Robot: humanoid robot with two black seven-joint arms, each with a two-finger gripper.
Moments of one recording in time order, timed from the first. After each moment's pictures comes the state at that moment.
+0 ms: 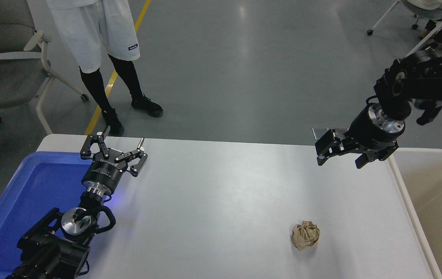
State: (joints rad) left arm -0.46 0.11 -1.18 -0.58 -0.23 -0.66 -0.02; right arm 1.80 -0.31 -1.12 1.14 -0.31 0.68 0.03
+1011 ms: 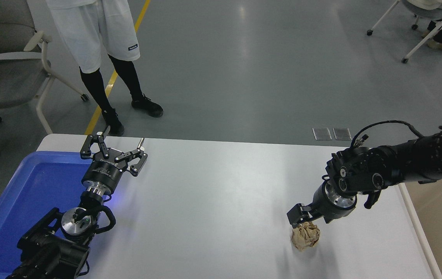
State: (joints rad) left arm -0.46 0.11 -1.18 -0.58 -0.23 -0.66 -0.02; right arm 1.47 -0.17 -1.10 1.15 -0.32 0.36 0.03
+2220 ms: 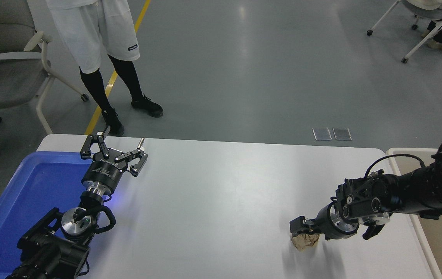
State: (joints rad) left arm -0.46 0.11 -1.18 -0.58 -0.23 -0.66 -0.02; right arm 1.32 -0.17 -1.11 1.14 -0.22 0.11 0.03
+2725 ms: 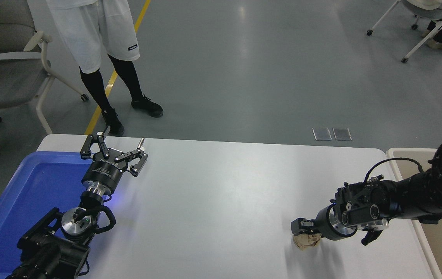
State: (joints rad) left arm -0.46 0.11 -1.18 -0.58 -0.23 -0.66 -0.02; right arm 1.31 -0.17 -1.11 1.15 -0.33 0.04 0.03
